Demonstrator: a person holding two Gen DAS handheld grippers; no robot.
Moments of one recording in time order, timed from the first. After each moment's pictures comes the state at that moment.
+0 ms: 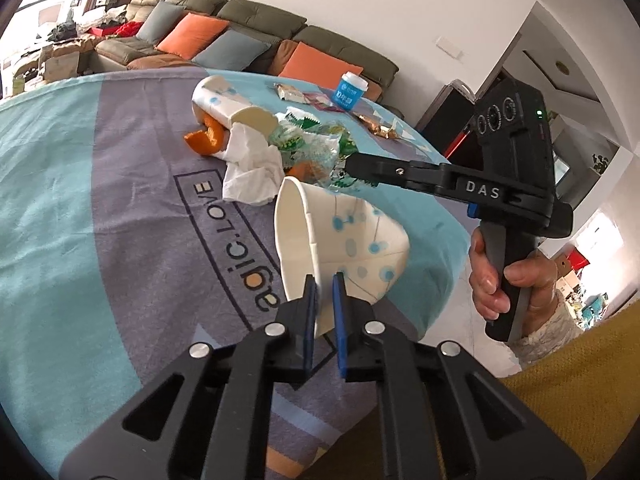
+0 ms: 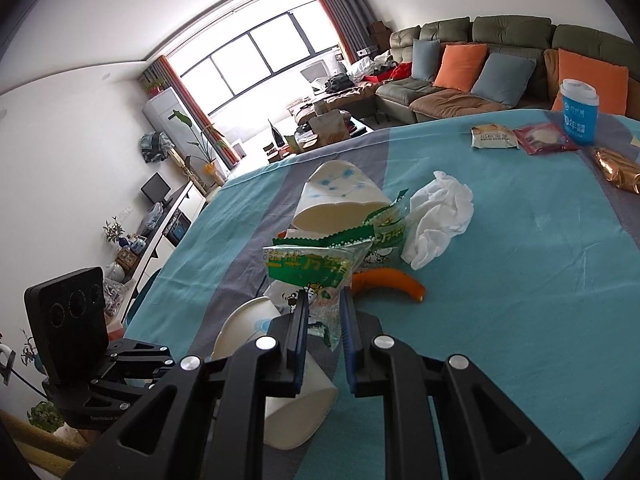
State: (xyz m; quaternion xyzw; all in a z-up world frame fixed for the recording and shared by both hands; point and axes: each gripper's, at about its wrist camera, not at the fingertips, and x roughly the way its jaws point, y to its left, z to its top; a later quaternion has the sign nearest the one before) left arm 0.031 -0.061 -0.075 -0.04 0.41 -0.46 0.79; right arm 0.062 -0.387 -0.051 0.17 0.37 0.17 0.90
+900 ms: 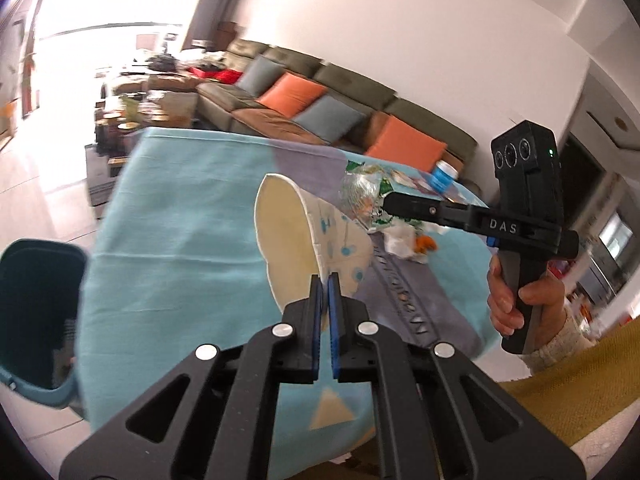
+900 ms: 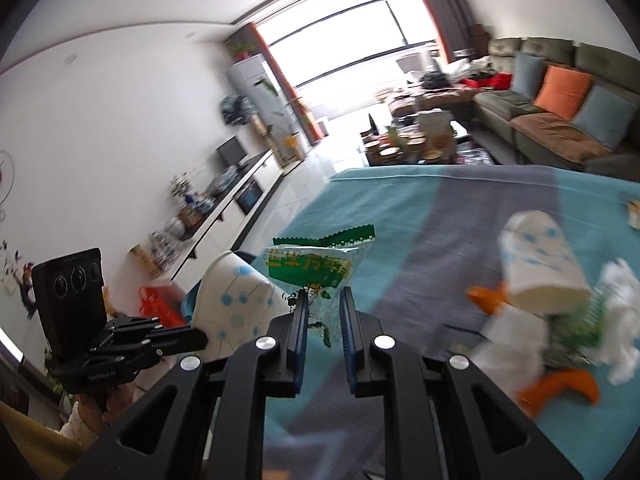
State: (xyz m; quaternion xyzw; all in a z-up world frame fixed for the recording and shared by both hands) left arm 0.003 0.105 -0.021 -0.09 0.34 -0.29 0.89; right arm 0.112 -0.254 -0.014 0.11 0.36 0.33 0.87
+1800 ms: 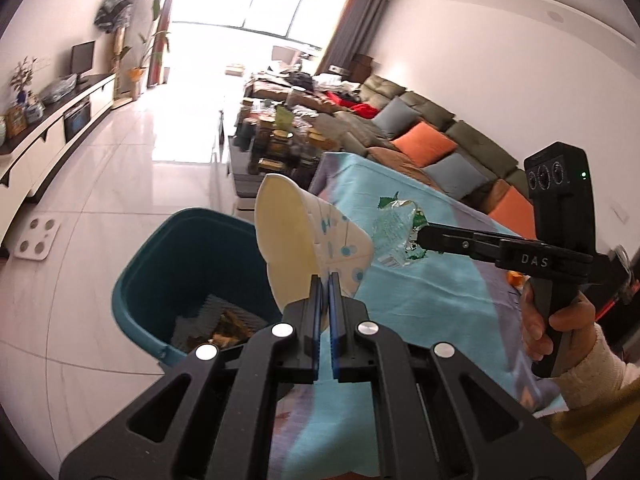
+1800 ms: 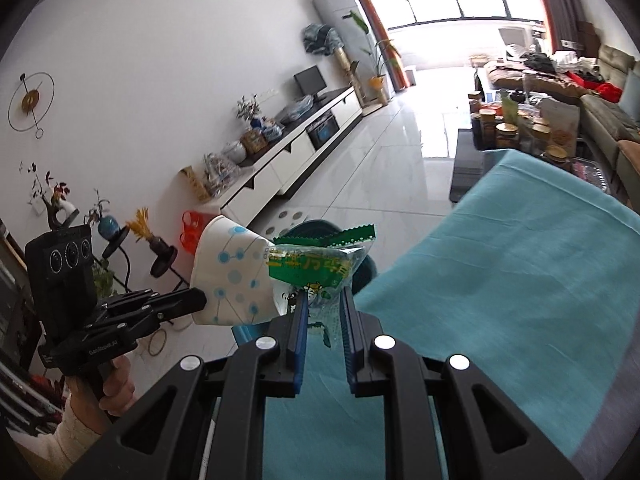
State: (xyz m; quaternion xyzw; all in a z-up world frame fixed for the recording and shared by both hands) left arm -0.010 0.290 -0.022 -0.16 0.33 -0.06 0.93; right arm 0.175 -0.042 -0.023 0.01 0.41 0.46 0.79
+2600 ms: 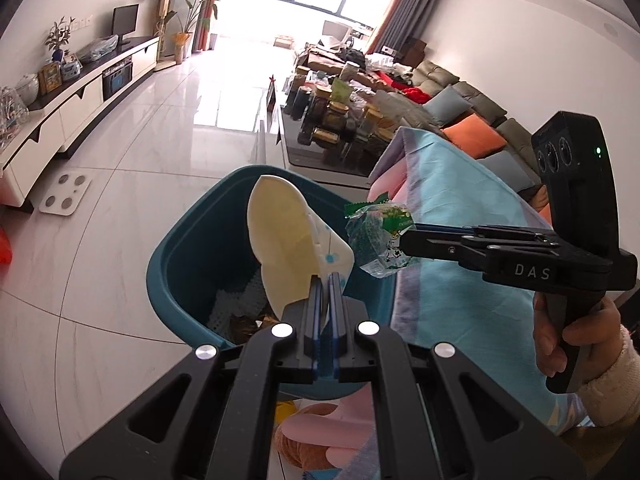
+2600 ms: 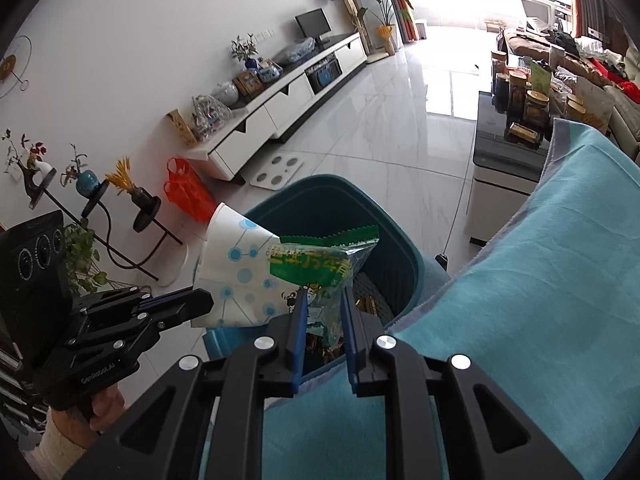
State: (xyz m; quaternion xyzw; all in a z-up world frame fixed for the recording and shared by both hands) left arm 0.019 0.338 -0.077 -0.19 0.38 0.02 0.90; right arm 0.200 0.070 -0.077 -0.07 0.48 0.45 0.75
